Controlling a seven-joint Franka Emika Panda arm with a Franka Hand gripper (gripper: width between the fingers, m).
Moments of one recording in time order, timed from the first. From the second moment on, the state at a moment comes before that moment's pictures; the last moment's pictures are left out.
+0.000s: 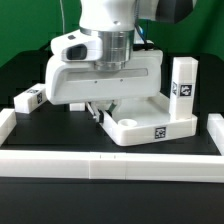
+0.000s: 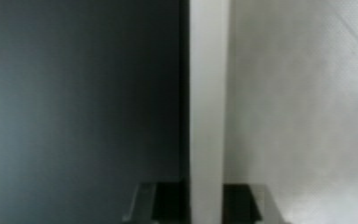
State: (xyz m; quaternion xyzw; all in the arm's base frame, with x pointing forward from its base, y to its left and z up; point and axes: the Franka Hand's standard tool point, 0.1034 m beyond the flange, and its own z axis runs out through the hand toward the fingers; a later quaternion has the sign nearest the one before) arm 0.519 -0.041 0.010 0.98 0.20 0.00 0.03
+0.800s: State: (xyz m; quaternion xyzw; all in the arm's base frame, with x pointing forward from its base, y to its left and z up) arm 0.545 -0.032 0.016 0.89 0.45 -0.02 0.04
